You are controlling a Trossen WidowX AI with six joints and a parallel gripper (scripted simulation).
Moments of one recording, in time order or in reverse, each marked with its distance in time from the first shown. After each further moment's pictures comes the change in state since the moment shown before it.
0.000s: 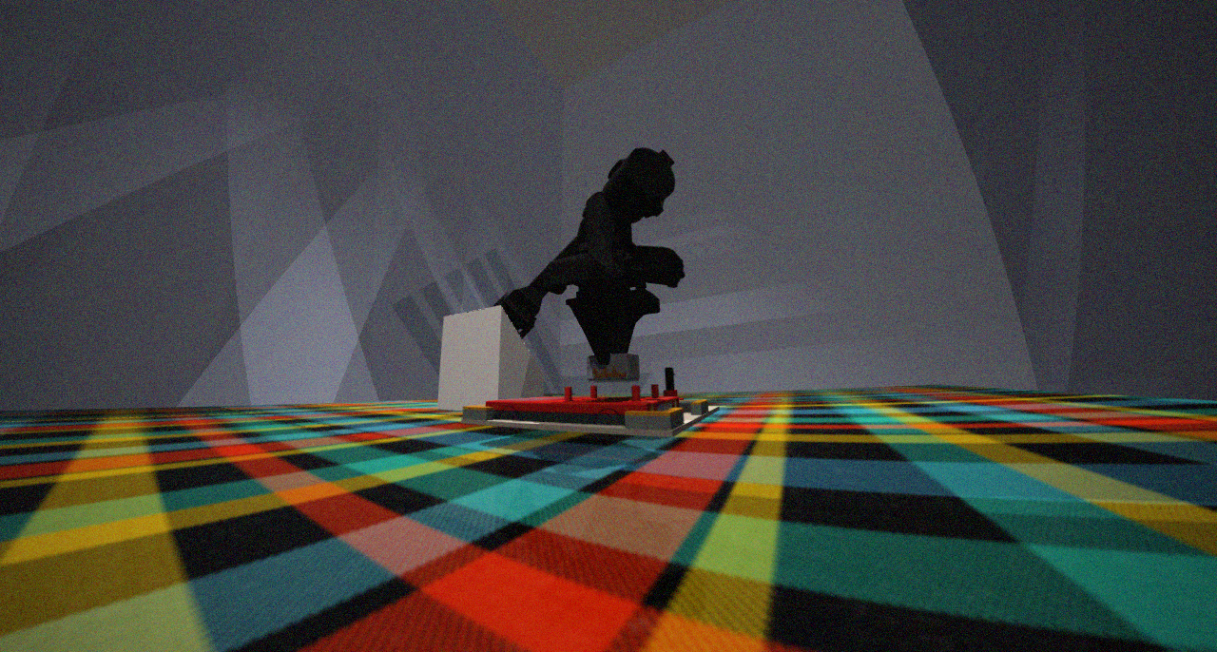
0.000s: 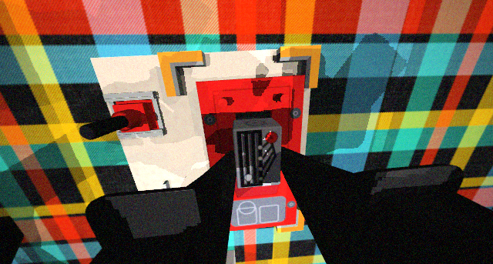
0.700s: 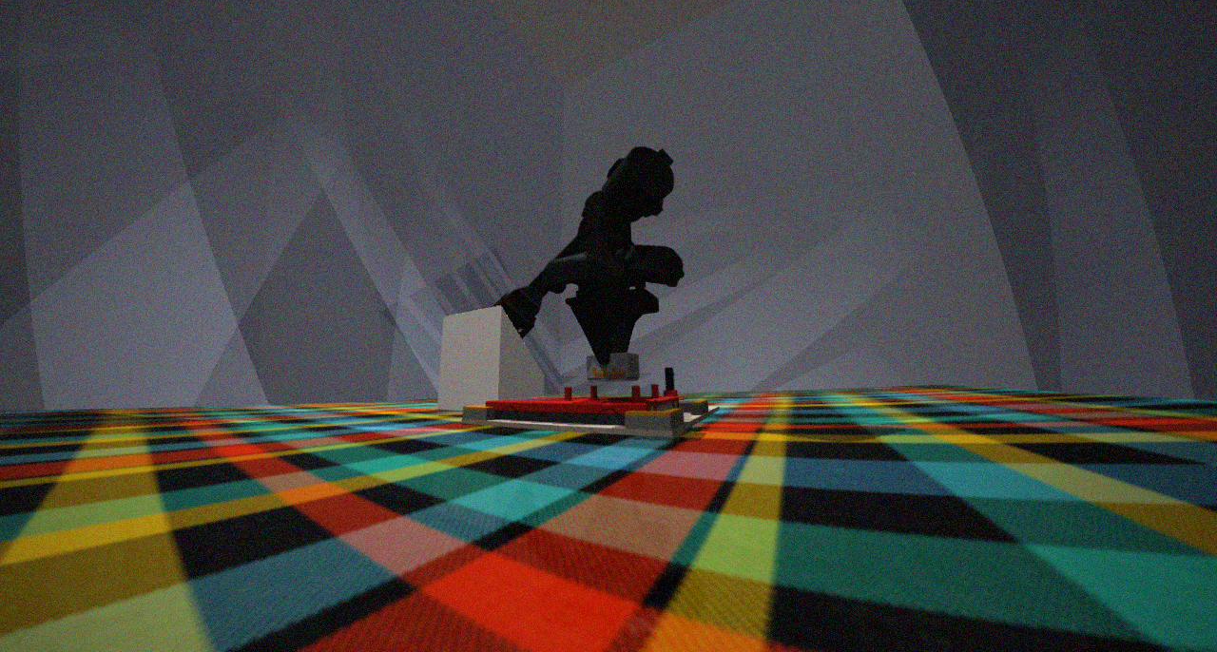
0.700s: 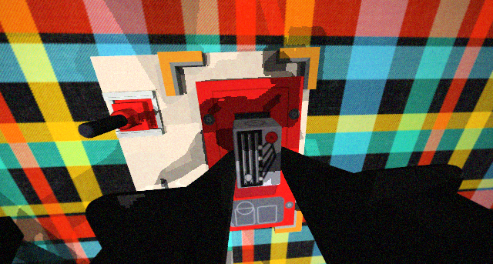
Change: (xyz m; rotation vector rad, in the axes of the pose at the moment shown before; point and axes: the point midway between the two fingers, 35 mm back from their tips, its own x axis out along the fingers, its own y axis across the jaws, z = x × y) arm 0.000 -0.001 0.000 -0.011 -0.003 -0.001
